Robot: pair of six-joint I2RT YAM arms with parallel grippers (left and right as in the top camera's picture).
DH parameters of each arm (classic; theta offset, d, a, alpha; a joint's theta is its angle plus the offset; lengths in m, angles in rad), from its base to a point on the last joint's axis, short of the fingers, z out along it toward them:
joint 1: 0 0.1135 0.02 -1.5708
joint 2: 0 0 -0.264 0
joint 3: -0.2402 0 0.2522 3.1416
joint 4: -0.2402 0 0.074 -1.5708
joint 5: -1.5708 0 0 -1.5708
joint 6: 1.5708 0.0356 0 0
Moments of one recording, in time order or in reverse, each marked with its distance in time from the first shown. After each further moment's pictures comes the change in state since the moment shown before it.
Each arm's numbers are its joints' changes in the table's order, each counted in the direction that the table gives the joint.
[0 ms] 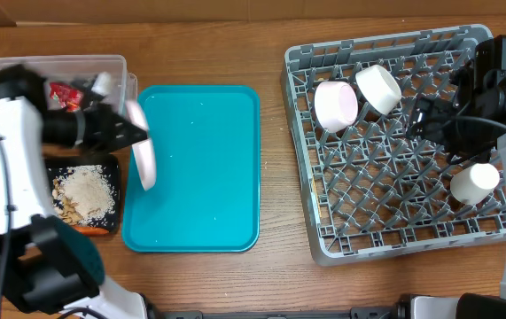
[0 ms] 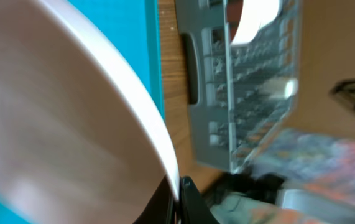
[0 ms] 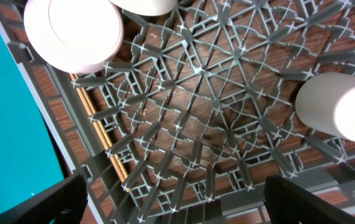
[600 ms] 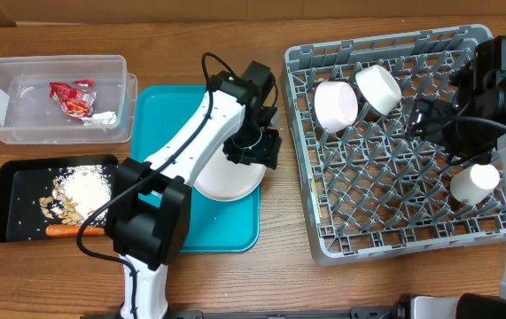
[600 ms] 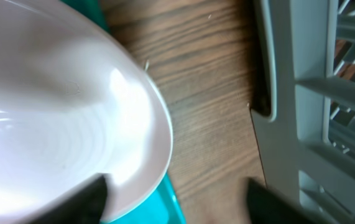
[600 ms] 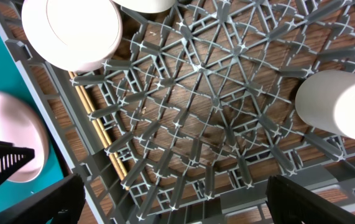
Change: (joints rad) left arm -0.777 0.289 -0.021 0.335 0.544 -0.548; right arm 0.000 0.000 0.000 -0.008 -0.001 0.000
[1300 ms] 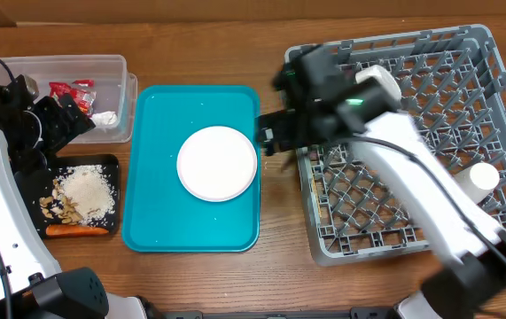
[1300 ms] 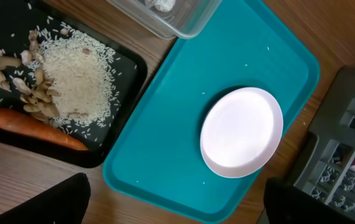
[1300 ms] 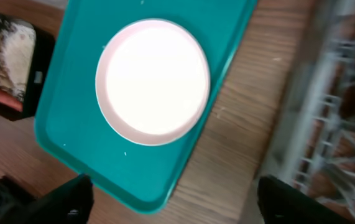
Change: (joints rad) left arm 0.909 -0.437 -0.136 -0.321 0.022 0.003; right arm 0.661 0.234 0.001 0.385 0.127 0.045
